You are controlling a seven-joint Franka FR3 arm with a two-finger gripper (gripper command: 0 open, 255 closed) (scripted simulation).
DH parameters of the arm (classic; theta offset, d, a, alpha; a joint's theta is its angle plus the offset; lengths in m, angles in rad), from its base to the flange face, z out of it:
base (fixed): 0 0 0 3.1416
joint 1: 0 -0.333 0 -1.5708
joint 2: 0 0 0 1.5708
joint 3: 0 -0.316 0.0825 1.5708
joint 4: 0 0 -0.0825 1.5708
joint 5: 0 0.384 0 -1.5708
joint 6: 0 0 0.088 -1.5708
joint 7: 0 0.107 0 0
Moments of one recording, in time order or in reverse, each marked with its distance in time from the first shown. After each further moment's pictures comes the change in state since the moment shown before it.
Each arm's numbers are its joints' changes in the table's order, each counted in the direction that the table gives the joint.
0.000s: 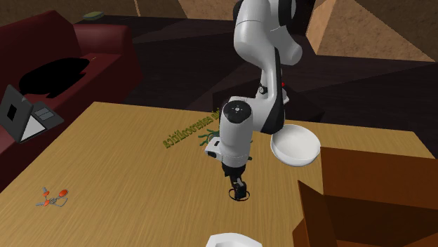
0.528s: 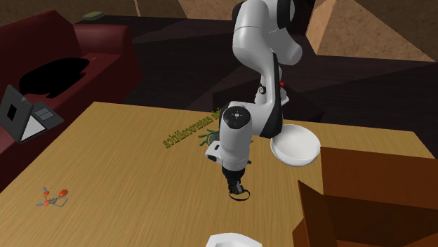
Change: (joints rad) arm -0.008 -0.030 0.011 0.004 -0.014 -0.033 0.008
